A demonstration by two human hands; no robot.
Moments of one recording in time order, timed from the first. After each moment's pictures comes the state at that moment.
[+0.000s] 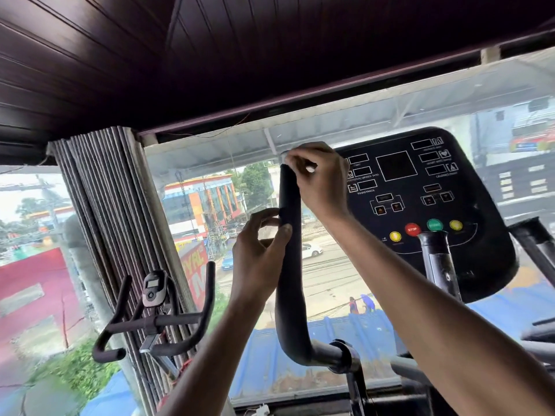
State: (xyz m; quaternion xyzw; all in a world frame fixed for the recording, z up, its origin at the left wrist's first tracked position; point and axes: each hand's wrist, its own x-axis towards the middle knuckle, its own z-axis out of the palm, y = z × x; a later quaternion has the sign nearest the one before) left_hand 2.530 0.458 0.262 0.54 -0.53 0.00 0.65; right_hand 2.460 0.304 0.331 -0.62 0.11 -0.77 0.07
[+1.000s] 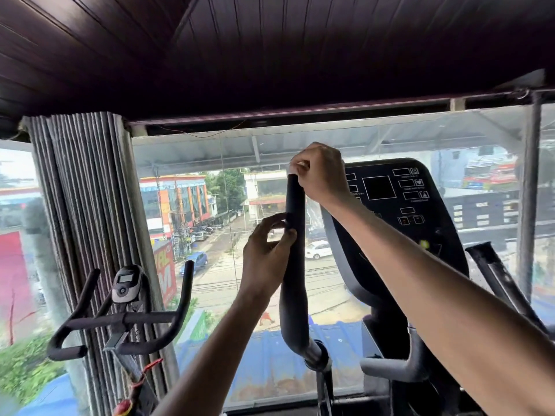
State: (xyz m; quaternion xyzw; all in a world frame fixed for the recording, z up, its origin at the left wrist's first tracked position) left_hand 2.534 0.466 0.261 0.51 -0.53 -0.08 0.67; right_hand 2.446 0.317 0.372 -0.74 0.18 -0.64 -0.07
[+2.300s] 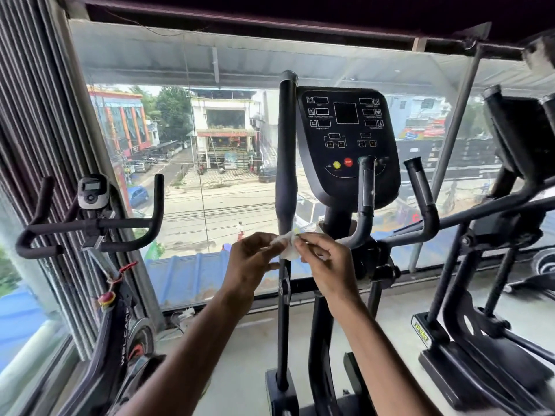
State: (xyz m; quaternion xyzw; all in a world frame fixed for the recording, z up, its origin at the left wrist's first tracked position) left_hand 2.523 0.611 0.112 0.44 -0.48 -0.39 0.65; right_hand 2.373 0.554 0.089 -0.63 0.30 -0.60 0.39
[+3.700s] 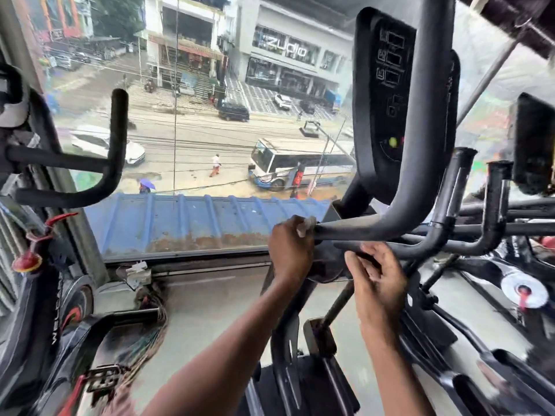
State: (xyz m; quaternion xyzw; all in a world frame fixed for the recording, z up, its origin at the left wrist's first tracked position) left_hand 2.576 0.402 0.005 0.63 -0.45 -0.19 0.60; right_hand 2.441 0.465 0.020 -0.53 0.48 -0.65 0.25
